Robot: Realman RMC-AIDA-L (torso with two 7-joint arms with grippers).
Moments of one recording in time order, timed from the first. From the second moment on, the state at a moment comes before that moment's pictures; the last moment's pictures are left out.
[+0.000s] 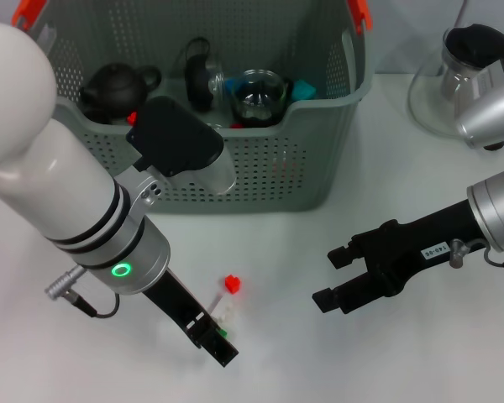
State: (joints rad) left arm -0.50 -2.18 1.59 1.43 2.60 1.65 -2.68; right arm 0.67 2.07 -1.14 -0.87 -2.17 -1.59 1.99
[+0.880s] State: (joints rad) left arm -0.51 -2.18 1.63 1.39 2.65 1.56 -2.87; right arm 0.71 2.06 -1.14 -0.87 -2.17 -1.61 1.87
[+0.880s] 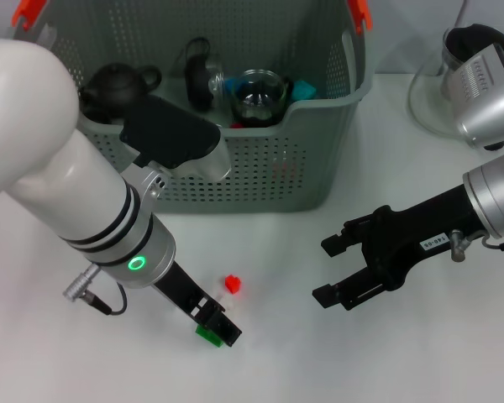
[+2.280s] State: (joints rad) left arm -0.52 -2.18 1.72 1.33 2.68 1.49 -2.88; right arm 0.71 2.06 -1.13 -0.86 -2.17 -1.61 1.86
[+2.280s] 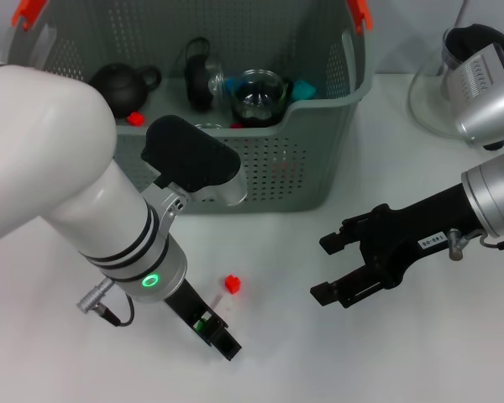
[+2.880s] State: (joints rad) left arm -0.54 -2.18 1.73 1.33 2.68 1.50 -2.88; right arm 0.71 2.06 -1.13 -0.87 -2.17 -1.60 1.86
